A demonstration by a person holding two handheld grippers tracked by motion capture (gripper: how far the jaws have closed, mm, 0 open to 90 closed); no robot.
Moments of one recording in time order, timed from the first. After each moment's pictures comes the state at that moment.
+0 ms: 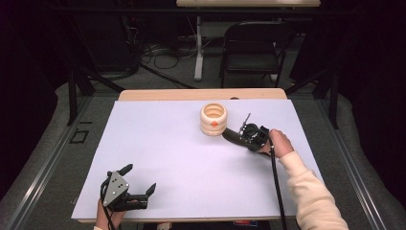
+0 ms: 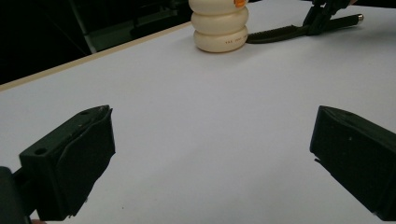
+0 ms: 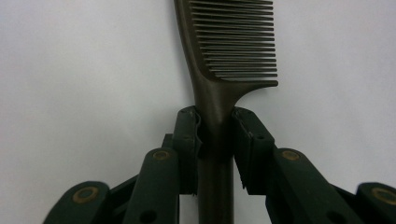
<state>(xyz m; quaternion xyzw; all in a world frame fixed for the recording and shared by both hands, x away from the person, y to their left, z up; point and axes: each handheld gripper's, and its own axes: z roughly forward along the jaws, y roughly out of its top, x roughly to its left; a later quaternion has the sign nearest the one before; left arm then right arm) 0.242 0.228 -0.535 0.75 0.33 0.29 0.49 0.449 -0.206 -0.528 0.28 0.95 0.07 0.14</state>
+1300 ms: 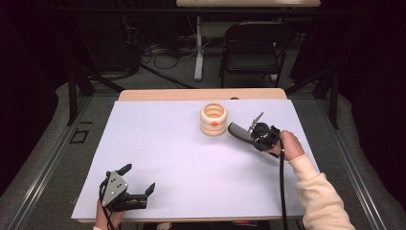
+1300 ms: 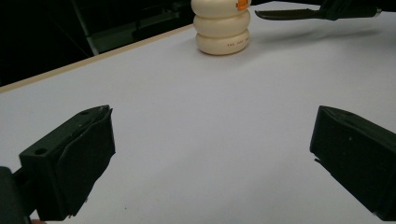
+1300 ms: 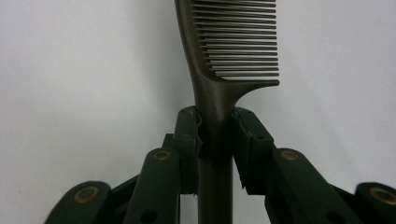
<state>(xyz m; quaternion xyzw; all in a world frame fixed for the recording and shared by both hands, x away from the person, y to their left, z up) 0.242 0.229 -0.534 0.75 0.34 0.29 0.49 0.426 -0.228 -0.502 0.31 0.93 0.11 0.16</state>
